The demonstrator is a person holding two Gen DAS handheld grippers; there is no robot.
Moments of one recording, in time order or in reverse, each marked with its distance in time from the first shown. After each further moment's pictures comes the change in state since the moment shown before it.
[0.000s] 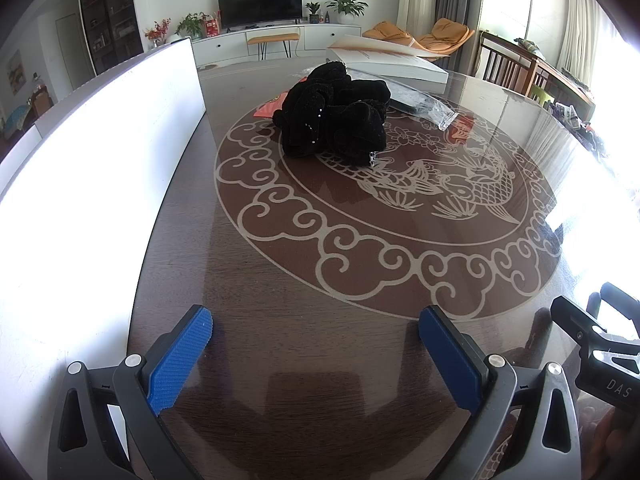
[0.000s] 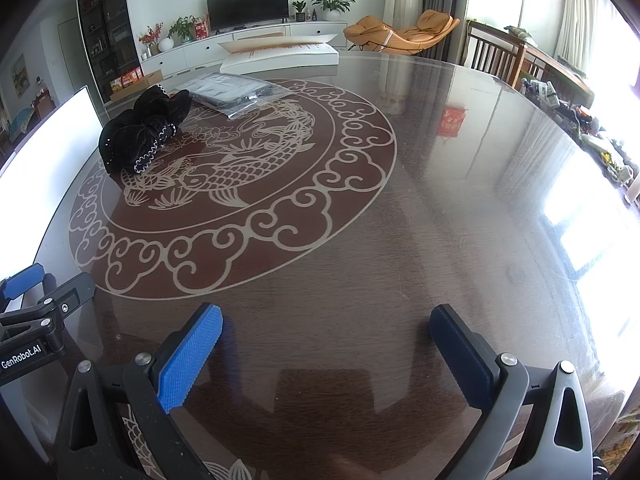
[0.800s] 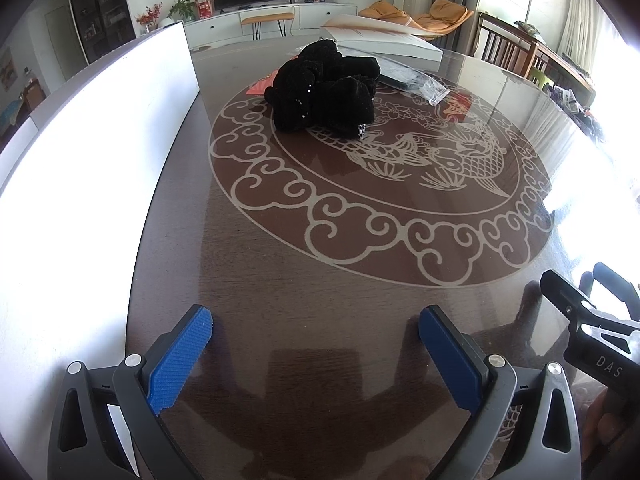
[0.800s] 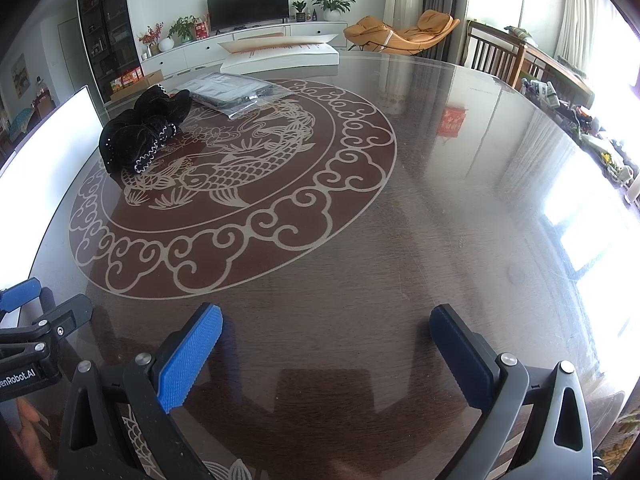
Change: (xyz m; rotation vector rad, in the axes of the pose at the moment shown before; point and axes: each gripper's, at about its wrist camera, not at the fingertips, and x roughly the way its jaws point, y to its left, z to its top) left arm -0.006 -0.006 -0.007 0.021 0.092 -0.013; right arm 0.000 0.000 0.000 -0.001 0.000 0.000
